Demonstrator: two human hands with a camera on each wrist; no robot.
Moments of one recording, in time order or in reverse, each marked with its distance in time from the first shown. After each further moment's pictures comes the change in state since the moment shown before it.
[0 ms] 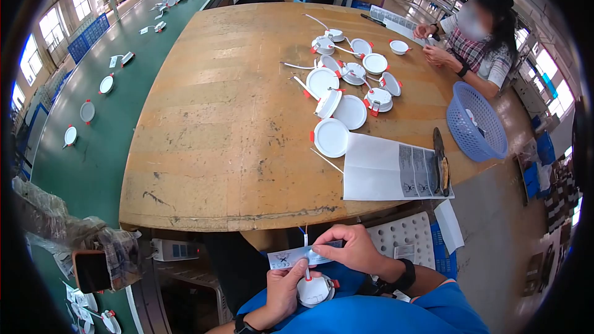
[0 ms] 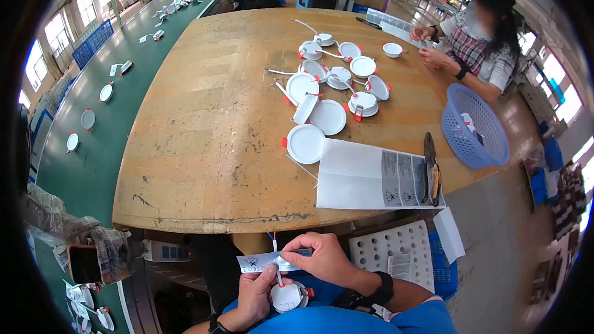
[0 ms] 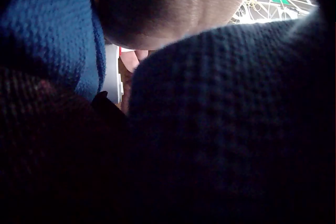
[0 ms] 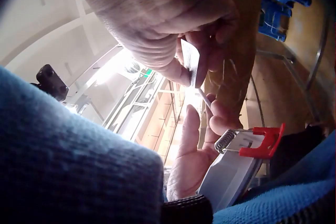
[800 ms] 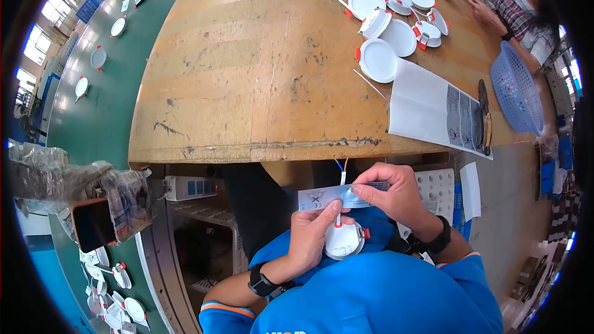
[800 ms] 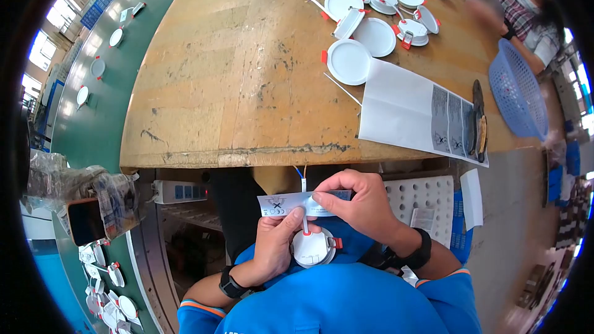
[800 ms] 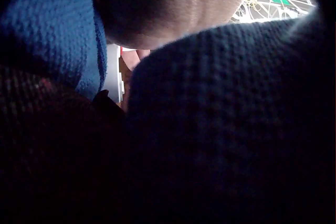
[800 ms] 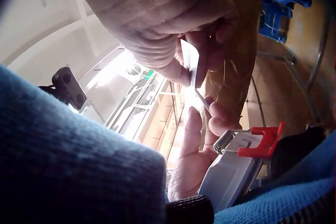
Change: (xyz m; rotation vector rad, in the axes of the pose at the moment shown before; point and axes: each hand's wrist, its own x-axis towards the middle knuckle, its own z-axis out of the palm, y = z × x) left_hand 0.001 0.002 0.001 -0.041 -0.047 0.022; right_hand 0.001 0.003 0.000 -0.004 0.009 0.003
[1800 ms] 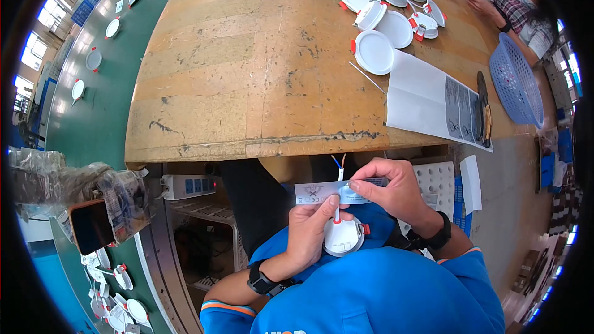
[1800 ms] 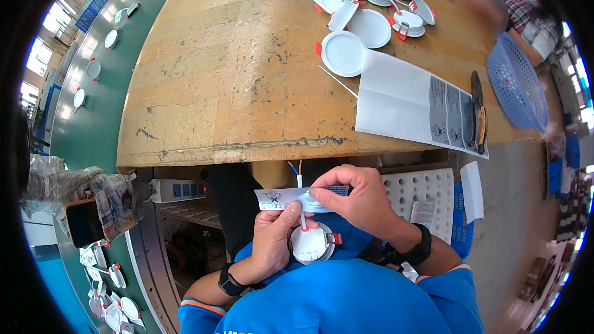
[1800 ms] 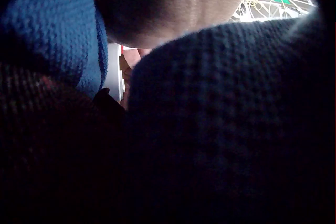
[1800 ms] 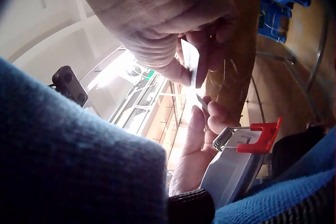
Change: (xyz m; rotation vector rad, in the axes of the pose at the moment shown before) left_hand 0.001 -0.001 -0.001 0.029 -0.011 0.001; right_hand -0.002 0.002 -0.001 0.013 -0.021 0.000
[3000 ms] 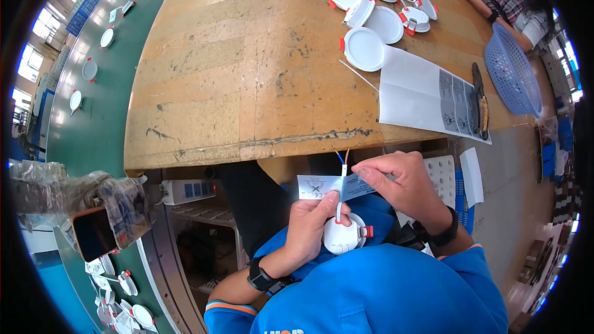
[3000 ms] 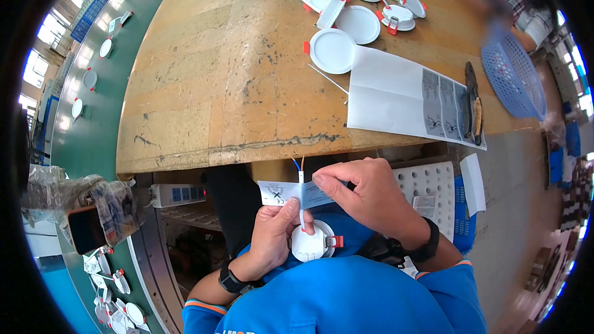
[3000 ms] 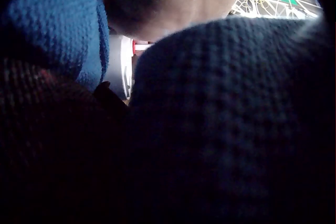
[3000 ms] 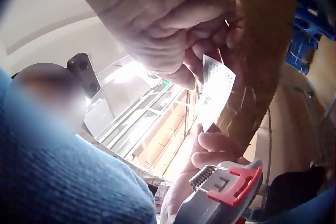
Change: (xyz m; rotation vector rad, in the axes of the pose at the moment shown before) left_hand 0.006 0.005 0.000 0.038 -0.111 -0.089; right_hand -0.002 -0.021 -0.014 -0.260 0.071 -0.165
